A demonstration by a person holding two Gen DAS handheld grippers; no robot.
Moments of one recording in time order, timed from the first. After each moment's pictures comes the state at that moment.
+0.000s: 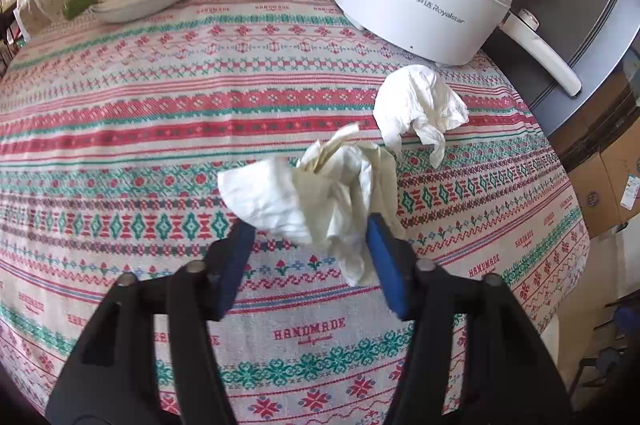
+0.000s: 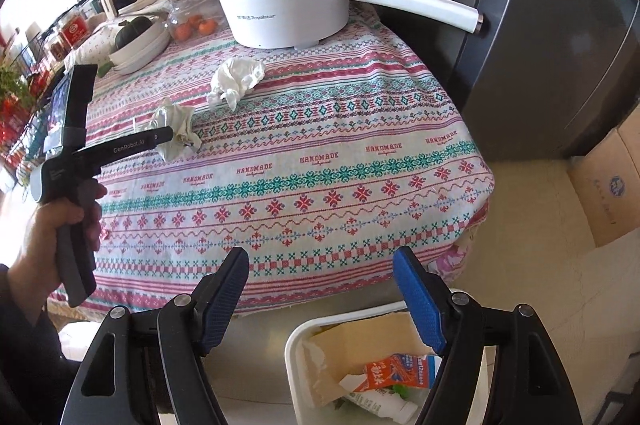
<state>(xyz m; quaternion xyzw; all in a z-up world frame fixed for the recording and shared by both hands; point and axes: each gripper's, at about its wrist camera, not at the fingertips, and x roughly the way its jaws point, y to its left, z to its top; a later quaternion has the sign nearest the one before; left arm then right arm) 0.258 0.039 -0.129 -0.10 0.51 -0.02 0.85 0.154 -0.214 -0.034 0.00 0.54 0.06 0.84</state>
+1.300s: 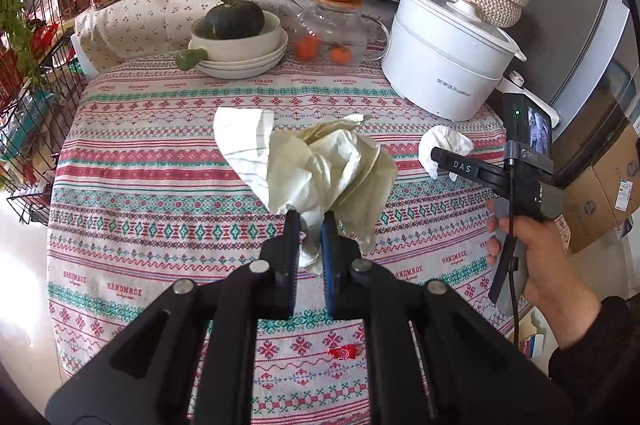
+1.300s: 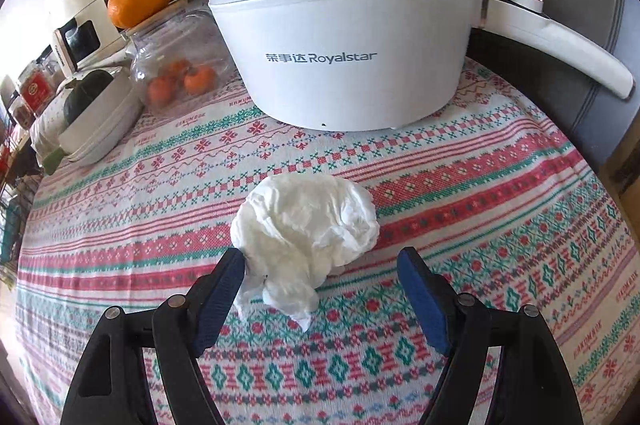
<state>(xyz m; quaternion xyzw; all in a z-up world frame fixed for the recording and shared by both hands) 0.181 0.140 -0.034 -0.08 0.45 0.00 0.89 0.353 -0.078 -0.122 0.05 0.48 0.04 0.88</state>
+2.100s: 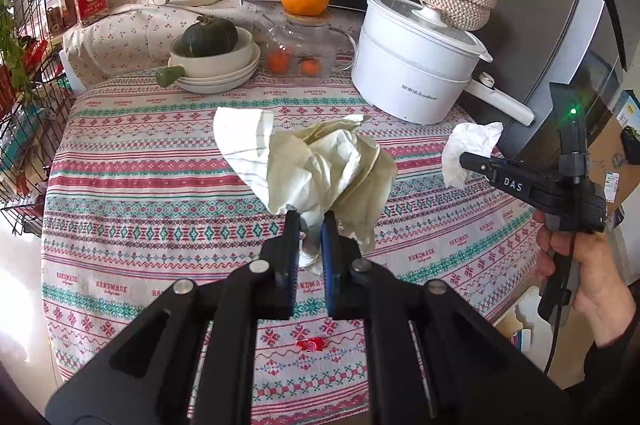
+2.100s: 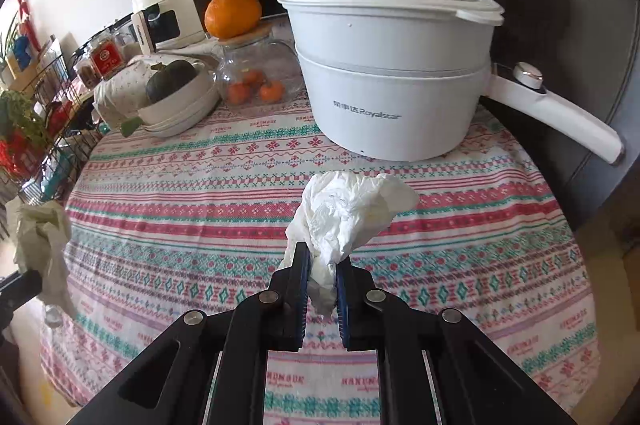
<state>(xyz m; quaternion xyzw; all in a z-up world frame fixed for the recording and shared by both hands) 0.163 0.113 -0.014 -0.08 0.43 -0.03 0.90 0.294 -0.097 -0.045 0.00 0.45 0.14 0.88</state>
